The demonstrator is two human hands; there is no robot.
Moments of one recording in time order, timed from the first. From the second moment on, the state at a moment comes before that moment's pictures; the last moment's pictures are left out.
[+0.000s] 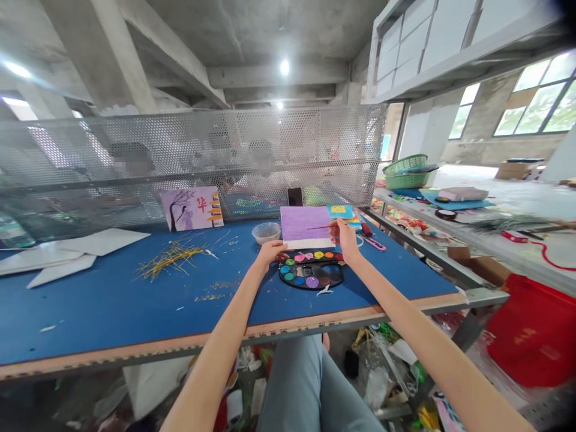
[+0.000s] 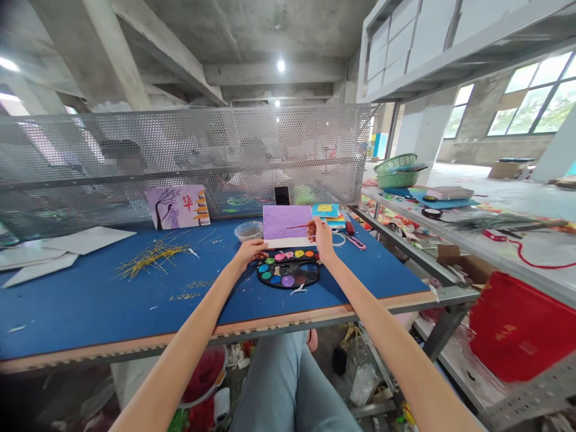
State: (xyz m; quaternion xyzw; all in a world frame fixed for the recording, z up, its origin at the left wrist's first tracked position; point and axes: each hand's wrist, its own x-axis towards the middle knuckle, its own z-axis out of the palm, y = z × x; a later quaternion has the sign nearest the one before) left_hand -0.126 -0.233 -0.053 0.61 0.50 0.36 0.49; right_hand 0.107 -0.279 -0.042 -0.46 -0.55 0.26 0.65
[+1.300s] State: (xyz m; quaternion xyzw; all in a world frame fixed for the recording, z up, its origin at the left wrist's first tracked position) left_hand -0.130 -0.231 -0.051 0.61 0.48 0.37 0.52; right_hand 0.078 -0.301 -0.054 -0.44 -0.67 0.27 0.53
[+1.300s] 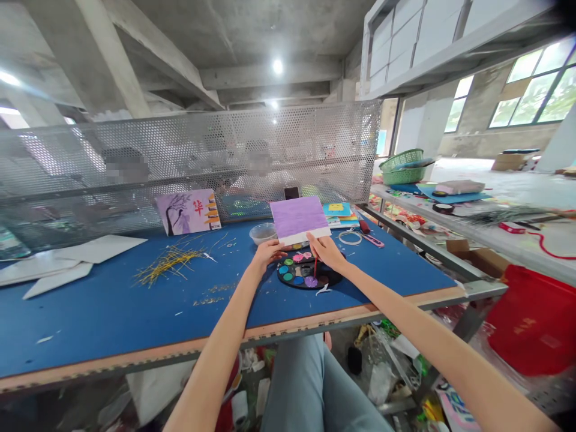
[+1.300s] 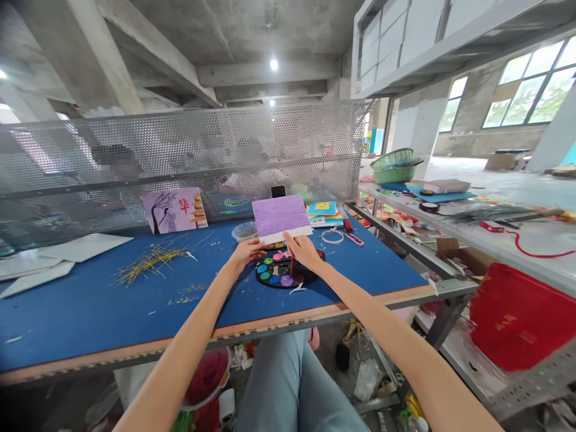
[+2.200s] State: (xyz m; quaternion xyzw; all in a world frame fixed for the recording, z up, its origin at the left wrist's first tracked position) left_hand -0.128 -0.232 -0.058 0.63 0.49 0.36 0.50; right_hand 0.068 -0.298 -0.061 -0.38 -0.74 0.15 0.53
